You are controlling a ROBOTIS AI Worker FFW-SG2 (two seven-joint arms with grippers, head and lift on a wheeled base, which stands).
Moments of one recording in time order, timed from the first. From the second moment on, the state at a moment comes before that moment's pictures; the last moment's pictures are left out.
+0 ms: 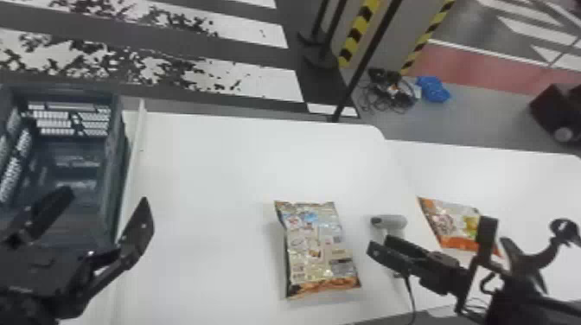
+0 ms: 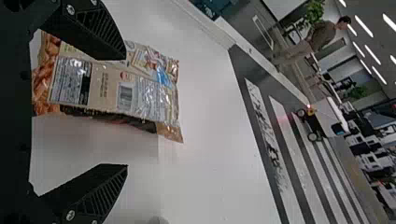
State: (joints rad) left arm 0.67 0.25 -0.22 -2.27 0.21 0.13 0.01; right arm 0.50 -0.38 -0.56 -1.79 -0.48 0.69 0.95
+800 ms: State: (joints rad) left arm 0.72 0.26 -0.22 -2.30 0.16 0.16 0.03; right arm 0.18 -0.60 -0.18 -1.48 -0.36 0.85 1.18
